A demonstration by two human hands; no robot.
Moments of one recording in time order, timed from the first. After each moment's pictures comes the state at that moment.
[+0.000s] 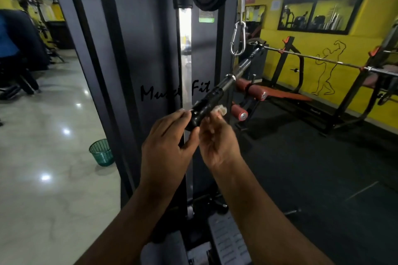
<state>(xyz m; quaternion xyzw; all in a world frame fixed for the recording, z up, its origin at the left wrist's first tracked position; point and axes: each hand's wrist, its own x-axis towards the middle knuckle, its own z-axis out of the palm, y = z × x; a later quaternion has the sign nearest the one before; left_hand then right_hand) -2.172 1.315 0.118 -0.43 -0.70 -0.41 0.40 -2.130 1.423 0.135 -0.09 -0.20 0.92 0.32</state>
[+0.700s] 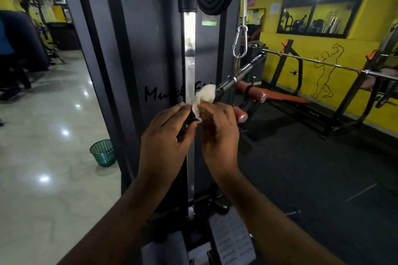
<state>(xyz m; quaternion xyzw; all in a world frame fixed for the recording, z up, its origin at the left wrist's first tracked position) -2.183 1.299 0.130 -0.43 -0.70 -0.40 0.41 -2.121 1.408 0.113 -0.03 -0.75 0.32 0.59</state>
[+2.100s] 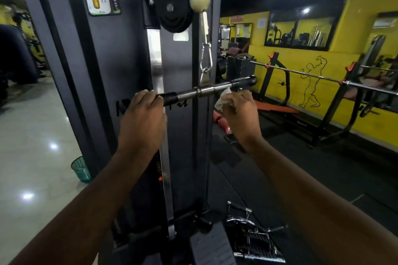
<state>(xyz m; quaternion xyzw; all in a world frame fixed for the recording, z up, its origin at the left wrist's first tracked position) -2.179 1.391 0.184 -0.40 -0.82 -0.18 0.38 -2.076 1.604 0.162 -0.20 -0.83 0.19 0.48</state>
